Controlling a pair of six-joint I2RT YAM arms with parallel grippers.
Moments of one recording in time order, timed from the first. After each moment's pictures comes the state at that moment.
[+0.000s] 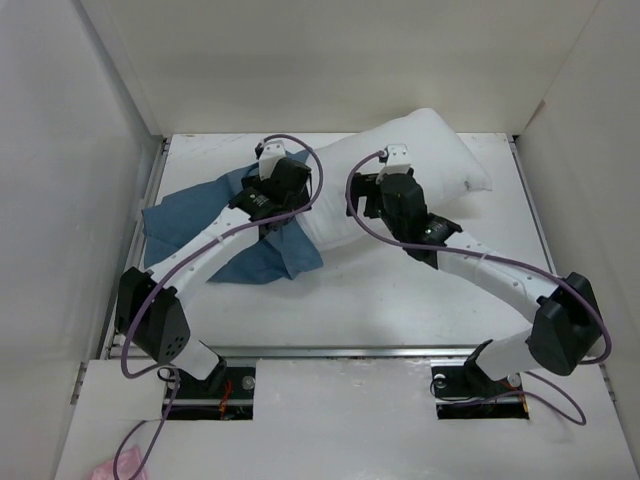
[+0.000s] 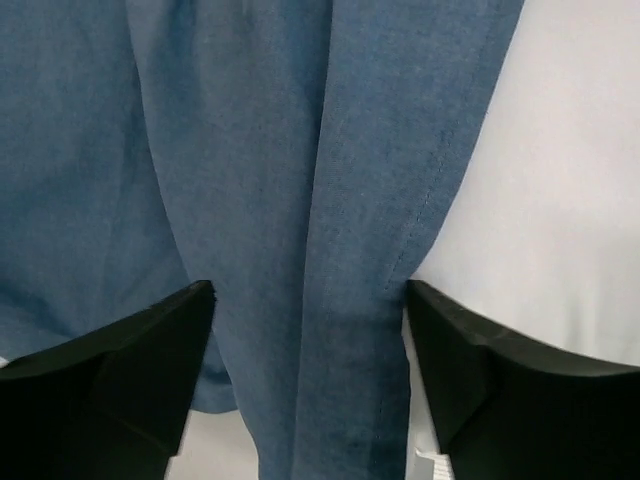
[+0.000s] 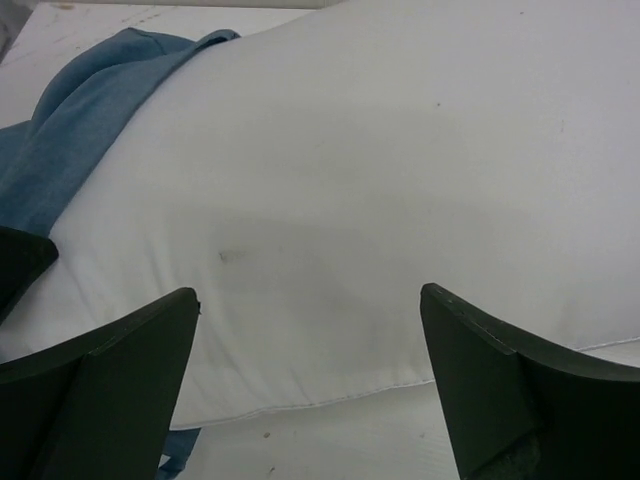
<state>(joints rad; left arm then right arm) -0.62 1.50 1.32 -0.61 -0.59 -0.62 0.70 1.42 1.09 0.02 0.40 0.30</state>
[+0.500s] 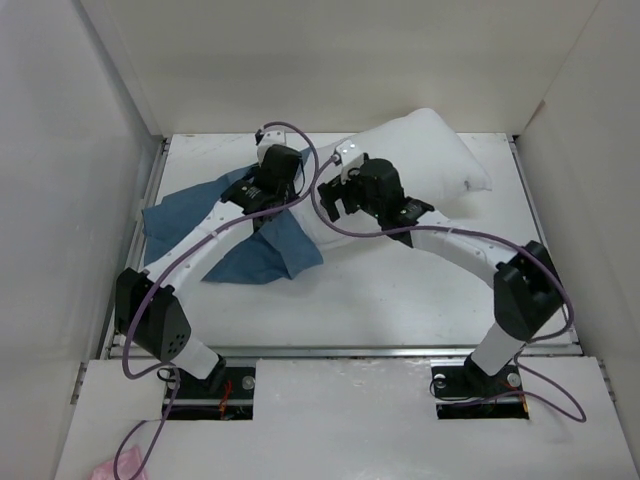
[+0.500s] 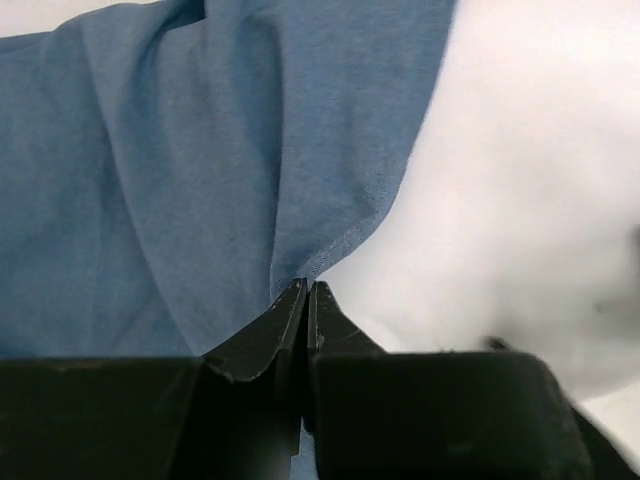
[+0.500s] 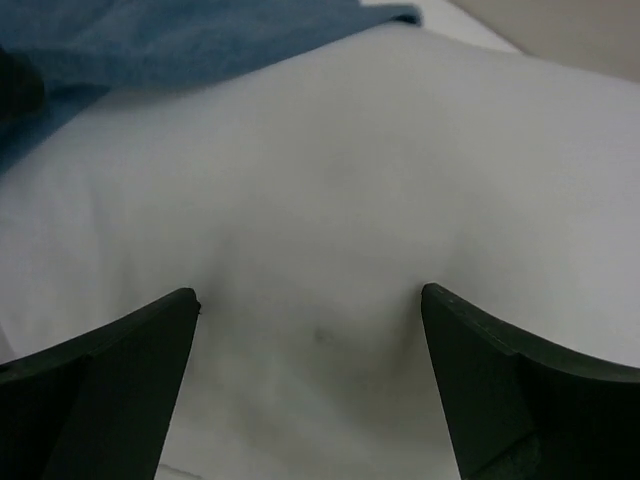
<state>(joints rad) -0.56 1.52 1.38 -0.56 -0.48 -0.49 0.67 1.65 1.26 0.06 0.05 -0.07</state>
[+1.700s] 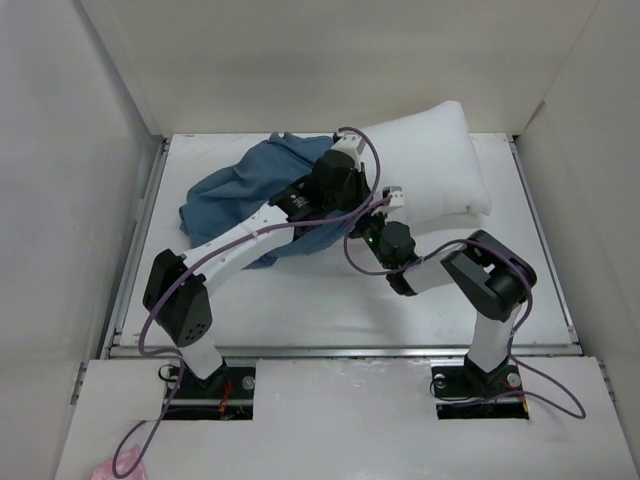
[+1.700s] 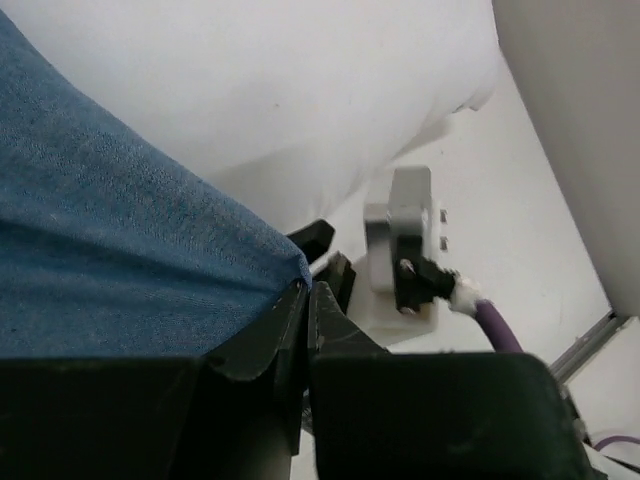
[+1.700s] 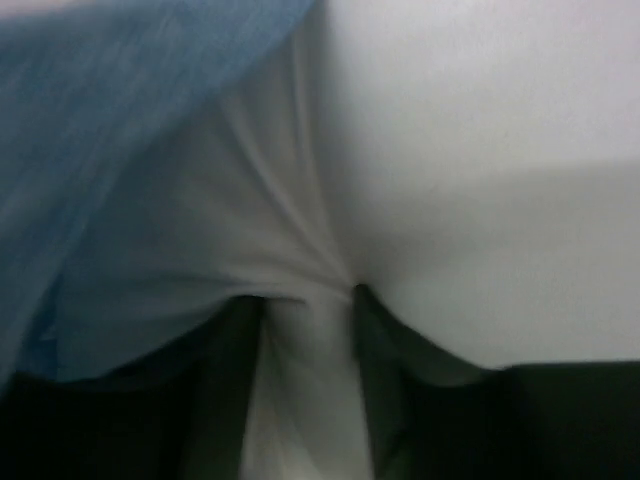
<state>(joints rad) -0.81 1.67 1.49 -0.28 -0.09 -0.50 0.68 1.88 0.74 1.24 0.23 0.56</state>
